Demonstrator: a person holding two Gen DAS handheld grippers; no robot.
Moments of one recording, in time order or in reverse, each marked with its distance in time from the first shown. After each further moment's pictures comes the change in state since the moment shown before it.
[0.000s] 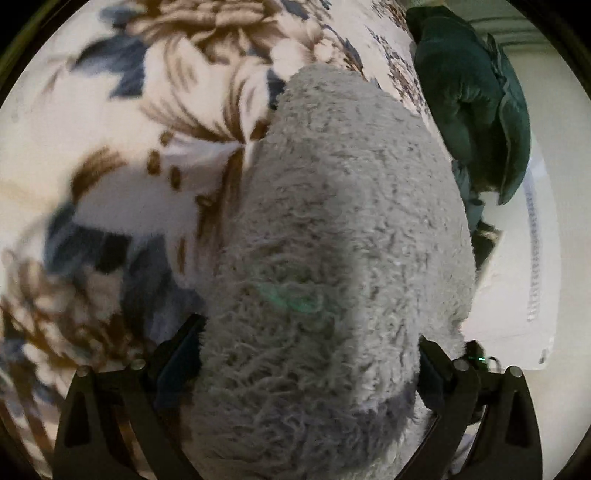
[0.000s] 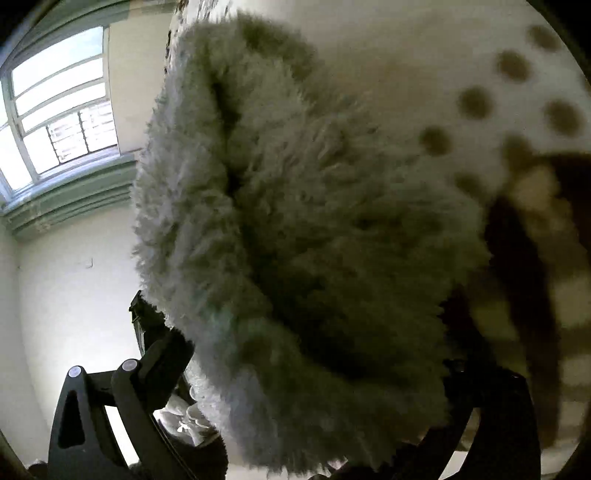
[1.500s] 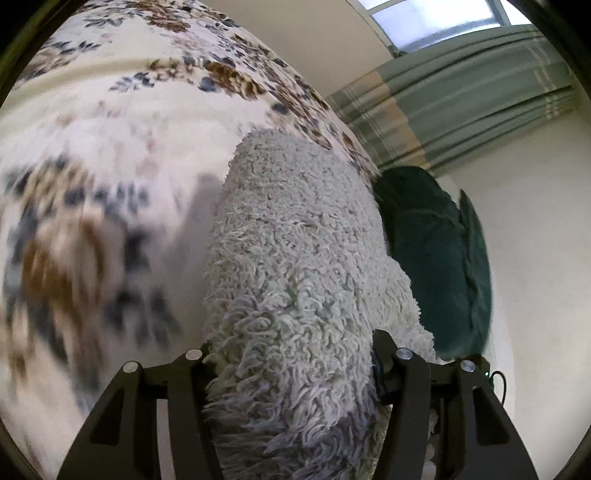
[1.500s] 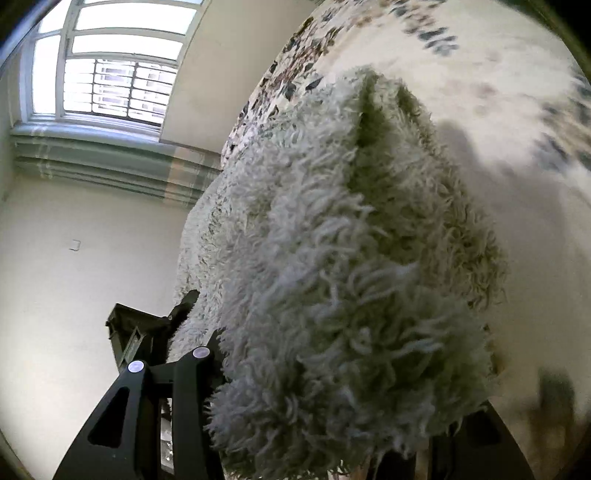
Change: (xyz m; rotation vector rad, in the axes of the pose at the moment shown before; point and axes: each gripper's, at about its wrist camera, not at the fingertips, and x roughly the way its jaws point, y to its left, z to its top) left arm -0.154 0.032 0.506 0.151 -0.396 -0.155; right arm 0.248 0.385 0.278 -0.383 -0.198 -0.043
